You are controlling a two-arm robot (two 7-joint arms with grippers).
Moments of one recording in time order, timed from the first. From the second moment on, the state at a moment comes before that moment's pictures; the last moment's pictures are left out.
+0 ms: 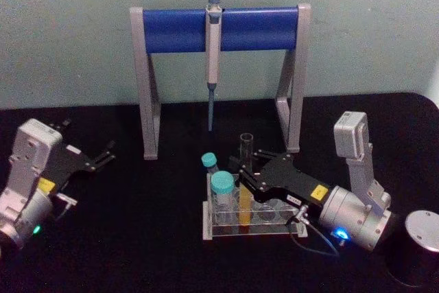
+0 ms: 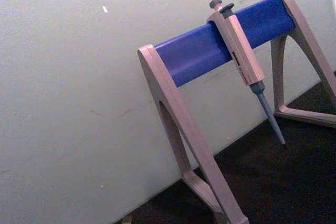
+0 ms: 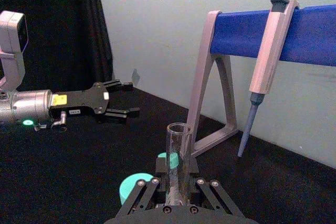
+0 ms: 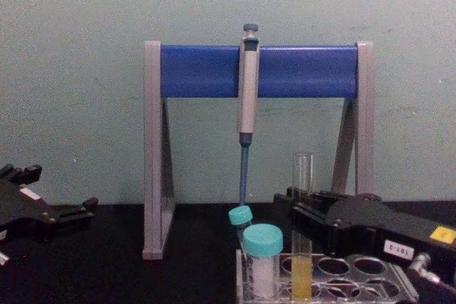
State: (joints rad) left arm -0.20 0.60 0.45 -1.41 -0.25 -0.12 0.03; right arm 0.26 0.39 -0.47 -1.37 0.50 -0.11 0.58
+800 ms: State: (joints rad) left arm -0.20 0.60 0.45 -1.41 -0.25 -0.12 0.03; right arm 0.26 0.39 -0.47 -1.37 0.50 -0.11 0.58
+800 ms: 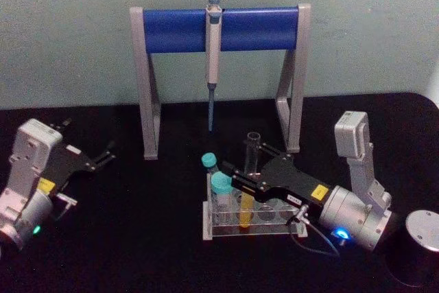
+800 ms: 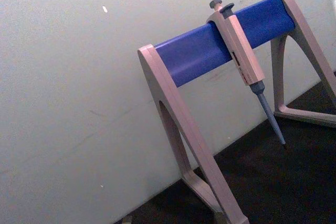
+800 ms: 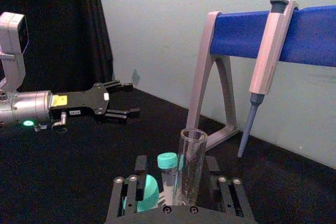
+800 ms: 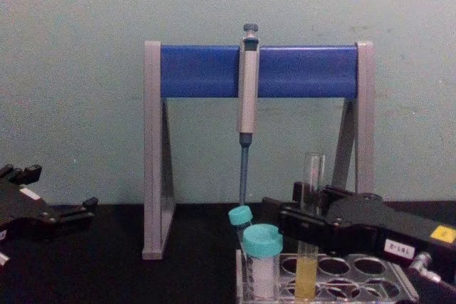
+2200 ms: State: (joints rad) left arm -0.20 0.60 0.45 -1.41 -0.25 -0.12 0.03; right arm 0.19 0.42 -0.35 -1.53 0.45 -0.21 0.45
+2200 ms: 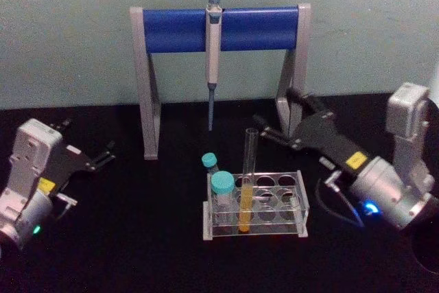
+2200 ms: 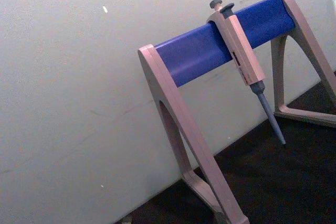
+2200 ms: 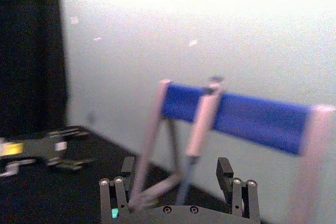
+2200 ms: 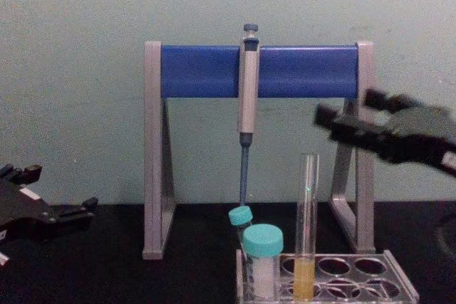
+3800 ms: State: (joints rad) left arm -0.20 0.60 0.45 -1.41 -0.25 -0.12 0.03; right arm 0.08 0.28 -0.21 -1.34 0.20 -0.08 0.14
